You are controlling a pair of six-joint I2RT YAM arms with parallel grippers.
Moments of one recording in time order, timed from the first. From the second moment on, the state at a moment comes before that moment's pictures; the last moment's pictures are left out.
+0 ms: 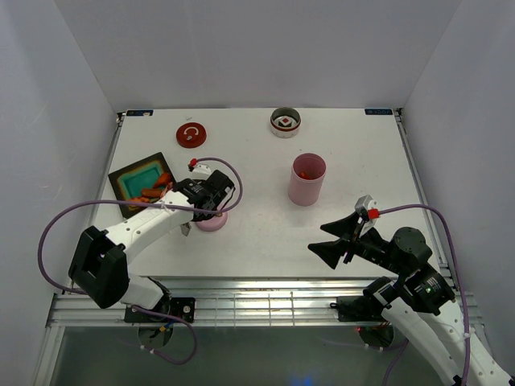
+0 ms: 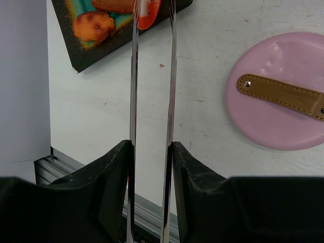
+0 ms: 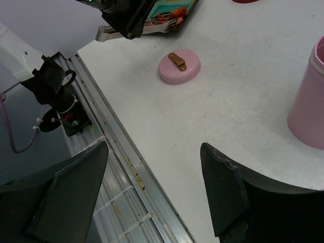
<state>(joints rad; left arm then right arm) -0.66 1.40 1.04 -0.99 -0.81 -0.53 0.61 0.22 0.51 -0.36 -0.46 0.25</state>
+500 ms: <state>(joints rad) -0.66 1.45 1.03 -0.97 -0.83 -0.53 0.61 0.22 0.51 -0.36 -0.46 0.25</state>
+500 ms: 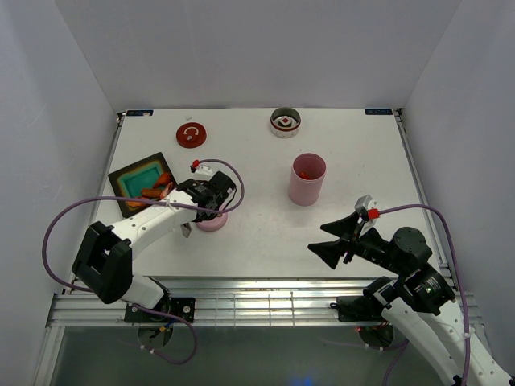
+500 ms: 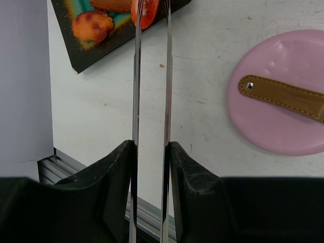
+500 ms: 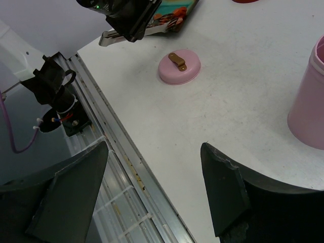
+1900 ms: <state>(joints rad) -0.66 1.44 1.42 -1.16 -0.76 -0.50 0.61 0.22 0.51 -0.36 -0.46 0.25</state>
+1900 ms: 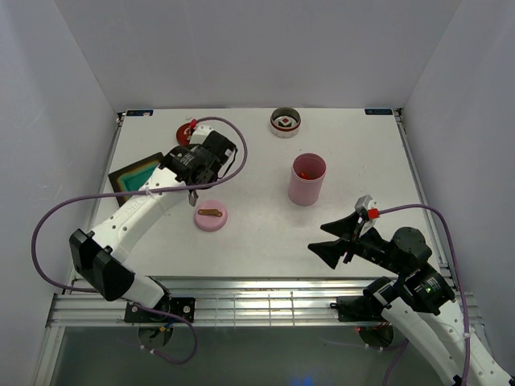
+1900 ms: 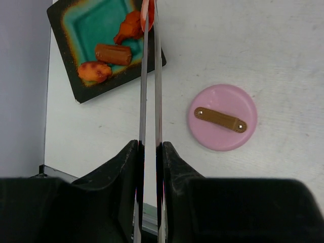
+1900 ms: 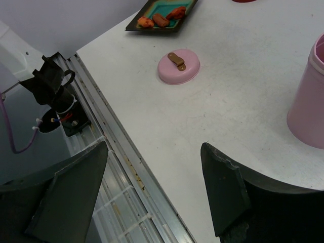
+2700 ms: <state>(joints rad) -0.66 2.08 2.10 -0.51 -0.39 -0.17 0.61 0.26 0.53 -0.43 -0.24 0.26</state>
